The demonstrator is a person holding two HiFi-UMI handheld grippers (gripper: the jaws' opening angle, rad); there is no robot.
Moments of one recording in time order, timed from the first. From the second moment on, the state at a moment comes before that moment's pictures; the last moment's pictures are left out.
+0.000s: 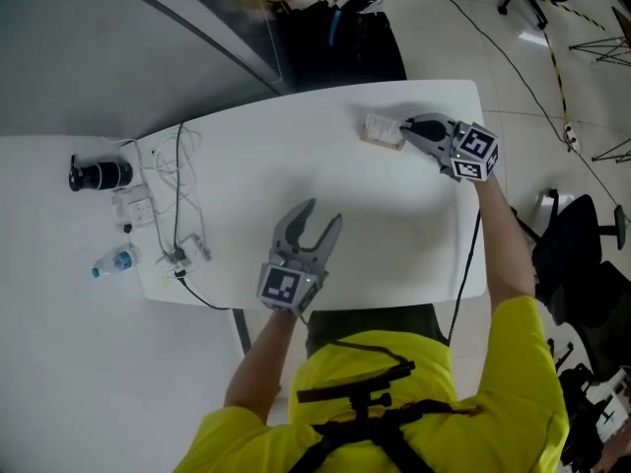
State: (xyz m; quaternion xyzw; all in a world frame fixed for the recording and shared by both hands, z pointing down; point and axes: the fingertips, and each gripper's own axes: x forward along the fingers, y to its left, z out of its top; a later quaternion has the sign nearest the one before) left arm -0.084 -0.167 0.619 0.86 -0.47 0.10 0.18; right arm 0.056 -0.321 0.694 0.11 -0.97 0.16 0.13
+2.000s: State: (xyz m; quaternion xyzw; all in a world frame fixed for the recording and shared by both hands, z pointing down) left arm -0.051 -0.166 0.530 0.86 -0.49 0.07 0.13; right arm 0.073 -0.324 0.425 0.10 -0.99 0.02 0.07
